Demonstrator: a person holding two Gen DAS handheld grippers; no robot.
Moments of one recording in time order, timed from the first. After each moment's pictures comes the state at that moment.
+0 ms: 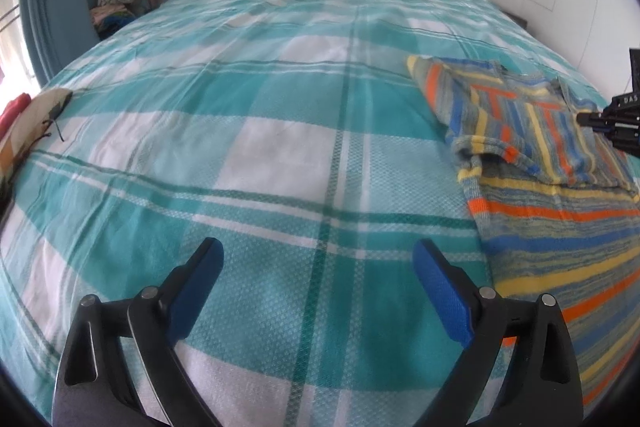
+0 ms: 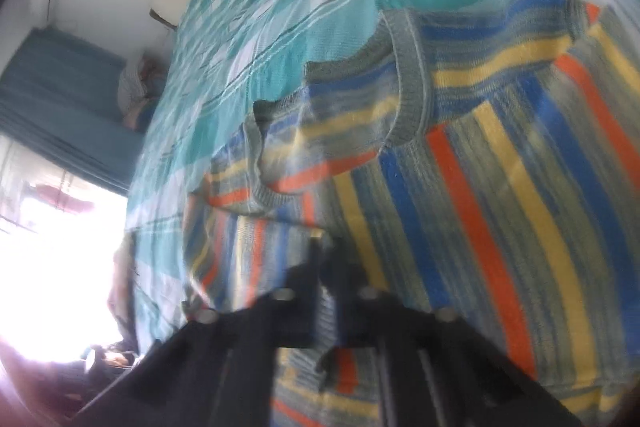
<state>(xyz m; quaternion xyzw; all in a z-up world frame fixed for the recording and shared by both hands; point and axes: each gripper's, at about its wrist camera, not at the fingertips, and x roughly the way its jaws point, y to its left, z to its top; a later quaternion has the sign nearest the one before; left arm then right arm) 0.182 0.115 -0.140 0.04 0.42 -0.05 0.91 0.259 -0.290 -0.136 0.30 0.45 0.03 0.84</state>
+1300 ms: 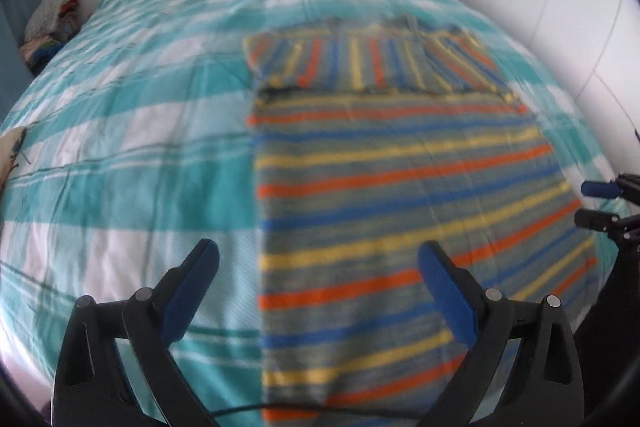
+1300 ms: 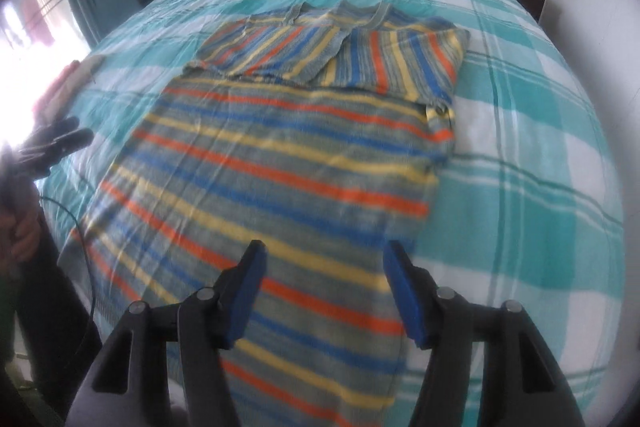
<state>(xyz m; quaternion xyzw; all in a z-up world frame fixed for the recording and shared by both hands) 0.051 0.018 -0.102 0.11 0.47 -0.19 0.85 -0.027 -0.244 -0.107 0.01 0.51 0.02 0.86</state>
